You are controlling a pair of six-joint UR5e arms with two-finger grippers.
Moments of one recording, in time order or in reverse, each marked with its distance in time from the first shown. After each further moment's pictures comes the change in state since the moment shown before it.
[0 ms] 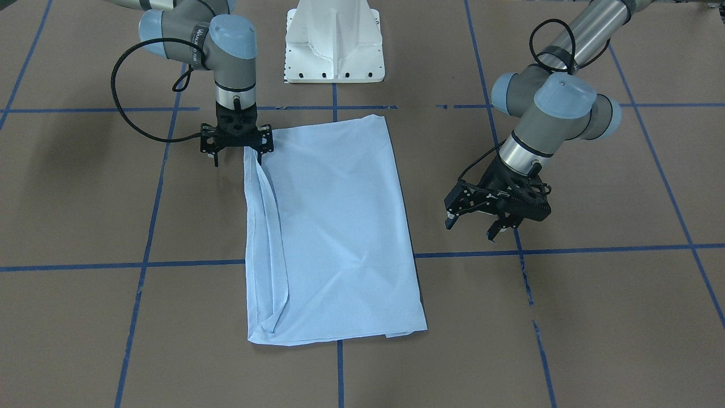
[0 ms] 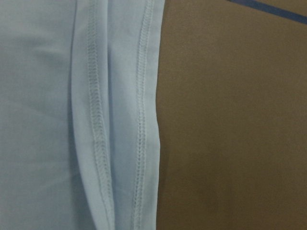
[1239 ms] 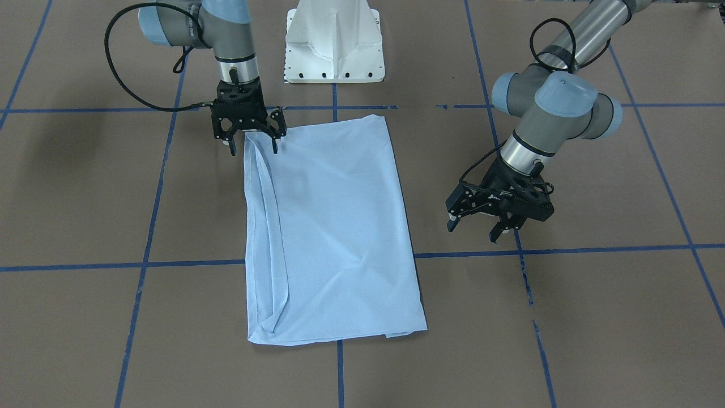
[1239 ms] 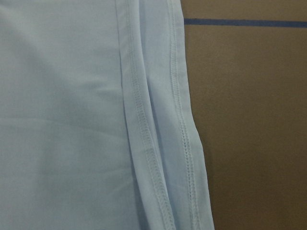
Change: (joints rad) left arm -0.002 0.000 -0.004 0.000 0.022 -0.001; right arm -0.078 -0.048 0.030 0.216 -0.143 0.171
